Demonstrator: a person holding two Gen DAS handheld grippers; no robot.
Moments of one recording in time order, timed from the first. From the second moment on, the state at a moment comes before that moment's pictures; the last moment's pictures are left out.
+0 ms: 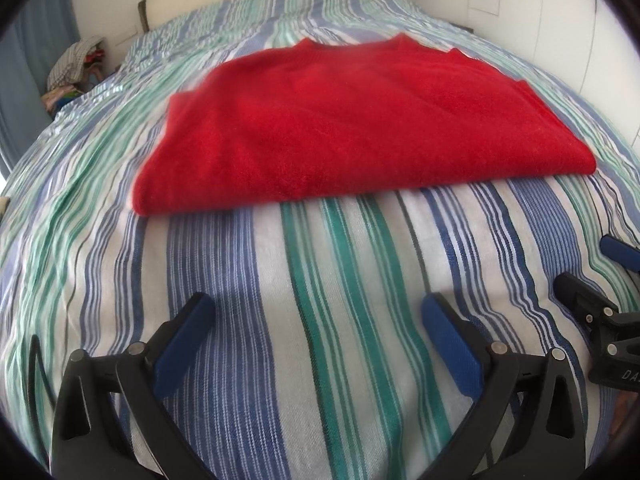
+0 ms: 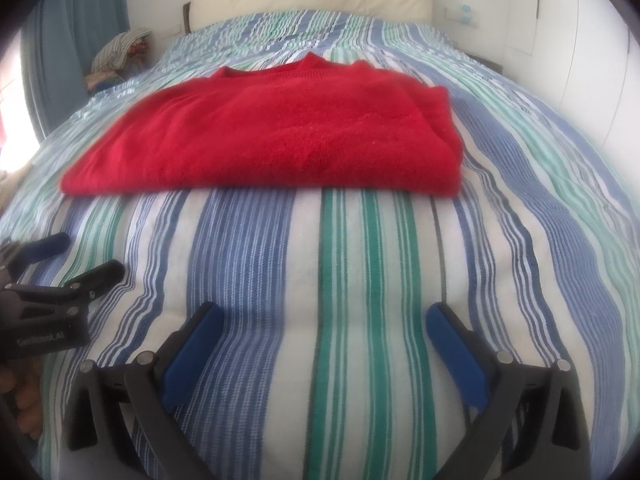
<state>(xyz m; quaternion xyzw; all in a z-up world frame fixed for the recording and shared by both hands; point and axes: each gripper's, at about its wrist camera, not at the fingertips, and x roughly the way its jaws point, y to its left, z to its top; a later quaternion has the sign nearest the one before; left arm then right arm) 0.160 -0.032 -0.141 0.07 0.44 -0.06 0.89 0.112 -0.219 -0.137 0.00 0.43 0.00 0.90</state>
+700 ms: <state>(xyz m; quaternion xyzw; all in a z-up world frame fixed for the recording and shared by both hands) 0.160 -0.032 -0.141 0.07 0.44 -0.06 0.89 0.113 -0.218 -0.136 0.00 0.43 0.00 0.90</state>
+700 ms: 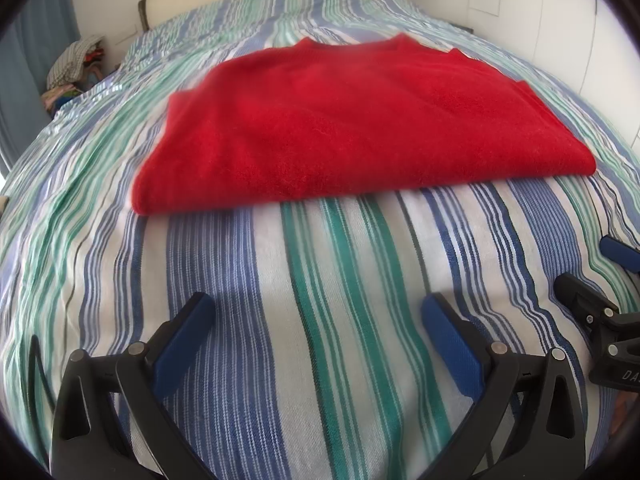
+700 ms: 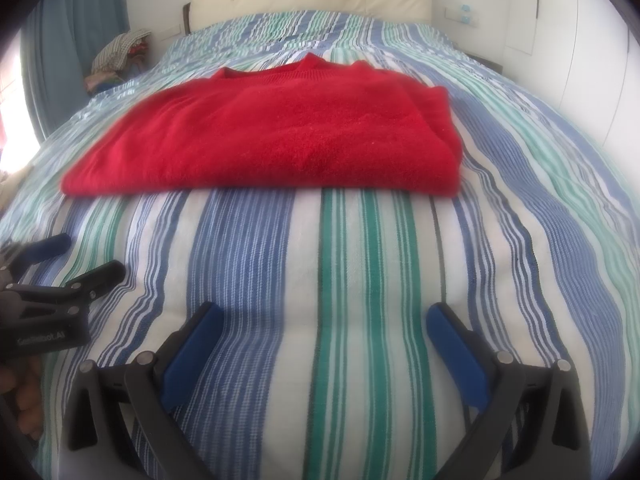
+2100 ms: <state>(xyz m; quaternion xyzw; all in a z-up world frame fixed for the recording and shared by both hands) 0.160 -0.030 -0.140 0.07 0.44 -0.06 0.89 0.113 -0.219 -0.135 0.01 0.43 0.01 0.90</state>
